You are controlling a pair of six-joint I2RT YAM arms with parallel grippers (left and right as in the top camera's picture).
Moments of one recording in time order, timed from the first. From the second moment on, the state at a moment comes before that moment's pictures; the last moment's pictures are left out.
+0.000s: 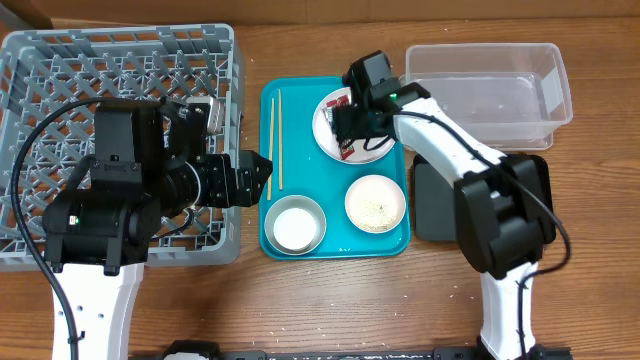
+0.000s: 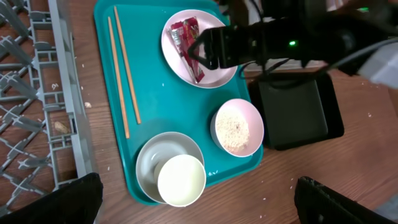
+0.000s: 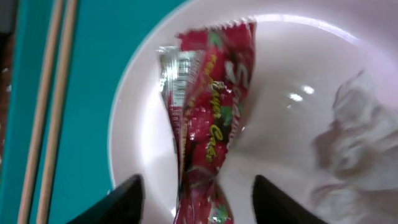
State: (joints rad) left arm -0.08 1.19 1.46 -1.18 0.42 -0.15; right arm 0.43 2.19 1.68 -0.60 -0.20 0.28
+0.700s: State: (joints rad) left arm -0.08 1.19 1.46 -1.18 0.41 -0.15; right arm 0.20 1.89 1.78 -0.87 -0.07 0.30
